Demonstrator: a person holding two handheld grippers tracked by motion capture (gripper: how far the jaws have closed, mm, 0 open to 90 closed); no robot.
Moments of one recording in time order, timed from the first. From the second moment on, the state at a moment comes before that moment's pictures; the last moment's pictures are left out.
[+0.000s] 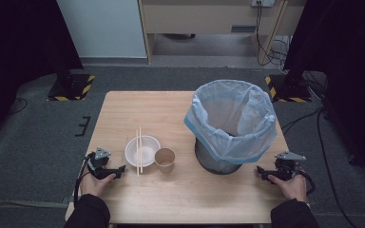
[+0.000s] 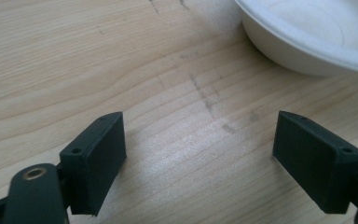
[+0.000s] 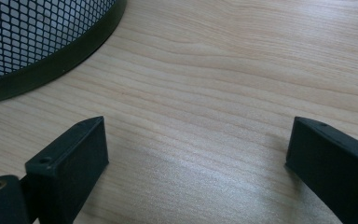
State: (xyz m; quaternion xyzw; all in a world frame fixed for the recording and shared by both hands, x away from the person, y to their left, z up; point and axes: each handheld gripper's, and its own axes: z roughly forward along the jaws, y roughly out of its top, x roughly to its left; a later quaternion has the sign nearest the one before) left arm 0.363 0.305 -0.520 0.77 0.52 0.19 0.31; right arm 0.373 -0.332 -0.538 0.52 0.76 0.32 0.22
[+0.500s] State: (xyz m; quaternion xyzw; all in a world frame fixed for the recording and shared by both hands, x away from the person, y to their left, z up) left arm 0.352 0.294 -0.473 0.73 0.50 0.24 0.40; right arm 0.372 -0.332 -0.538 0.53 0.75 0.32 0.22
